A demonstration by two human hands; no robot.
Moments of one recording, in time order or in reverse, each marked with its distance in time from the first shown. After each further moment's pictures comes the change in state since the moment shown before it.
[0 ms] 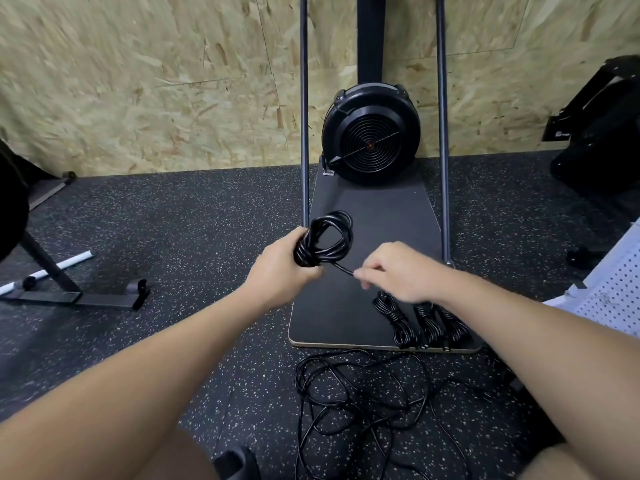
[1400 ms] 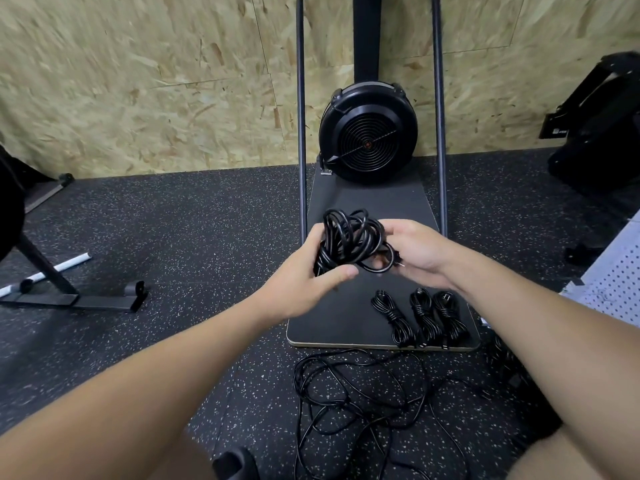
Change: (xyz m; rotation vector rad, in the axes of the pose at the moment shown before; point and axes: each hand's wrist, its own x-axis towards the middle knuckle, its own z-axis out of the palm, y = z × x) left_hand -0.019 0.034 0.013 -0.365 -0.205 0.221; right_hand 0.010 0.016 -0.014 1.083 -0.031 0.065
